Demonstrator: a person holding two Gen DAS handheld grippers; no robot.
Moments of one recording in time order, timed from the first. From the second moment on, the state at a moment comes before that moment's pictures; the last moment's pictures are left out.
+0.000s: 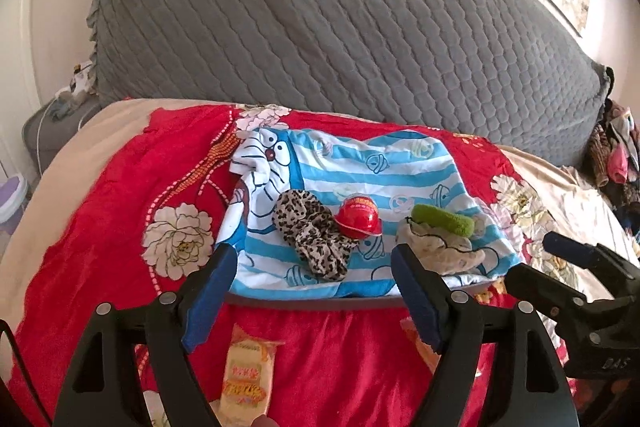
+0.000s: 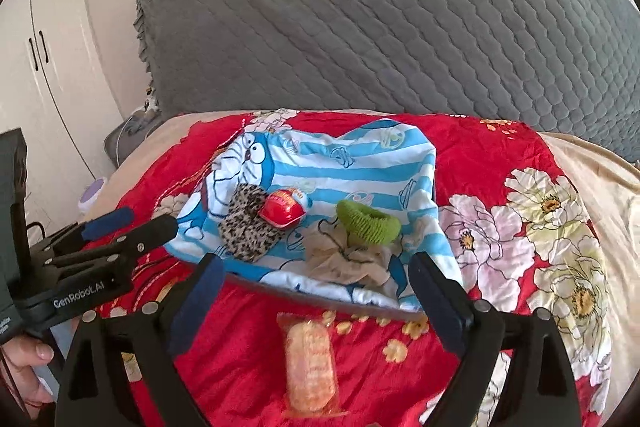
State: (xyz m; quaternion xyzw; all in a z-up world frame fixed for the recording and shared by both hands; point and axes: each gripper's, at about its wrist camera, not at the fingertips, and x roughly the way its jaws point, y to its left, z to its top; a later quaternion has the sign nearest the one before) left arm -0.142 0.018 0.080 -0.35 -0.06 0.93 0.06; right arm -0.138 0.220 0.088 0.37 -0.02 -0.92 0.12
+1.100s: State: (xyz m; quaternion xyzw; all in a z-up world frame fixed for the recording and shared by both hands) left arm -0.044 0.015 0.132 -0.33 -0.01 0.94 0.08; right arm -0.038 0.199 0.150 0.32 -0.01 -0.94 0.12
